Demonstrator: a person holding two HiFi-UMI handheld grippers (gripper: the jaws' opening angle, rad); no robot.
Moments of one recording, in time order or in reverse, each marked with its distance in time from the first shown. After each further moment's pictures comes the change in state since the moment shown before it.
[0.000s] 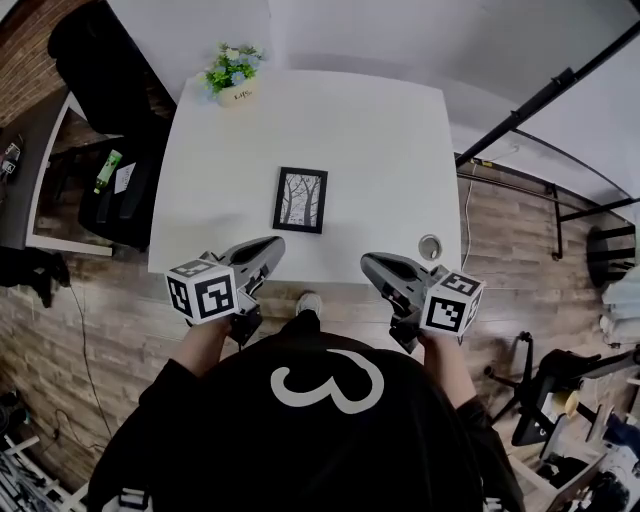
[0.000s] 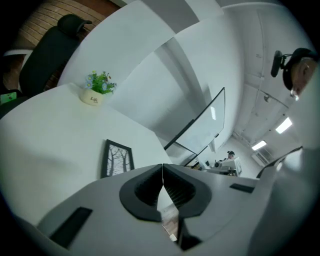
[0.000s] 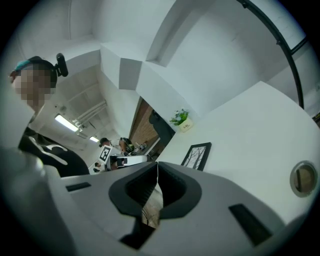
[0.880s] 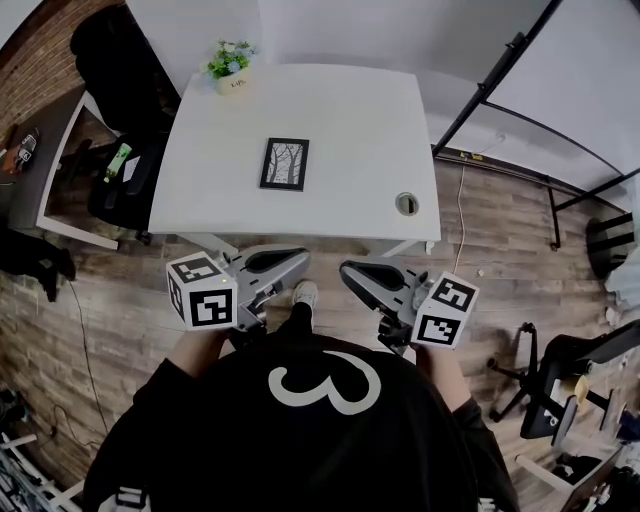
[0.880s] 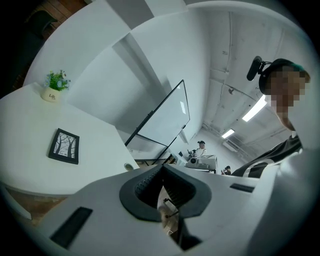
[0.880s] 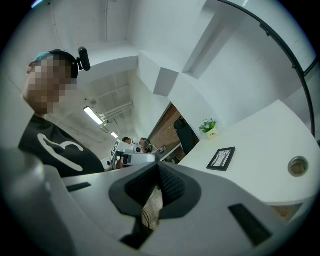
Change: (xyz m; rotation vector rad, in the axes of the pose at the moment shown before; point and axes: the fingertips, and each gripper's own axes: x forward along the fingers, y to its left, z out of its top) left arm -0.036 -0.186 -0.081 0.160 0.036 -0.294; right arm -0.092 0.128 -0.053 -0.202 -0.090 0.186
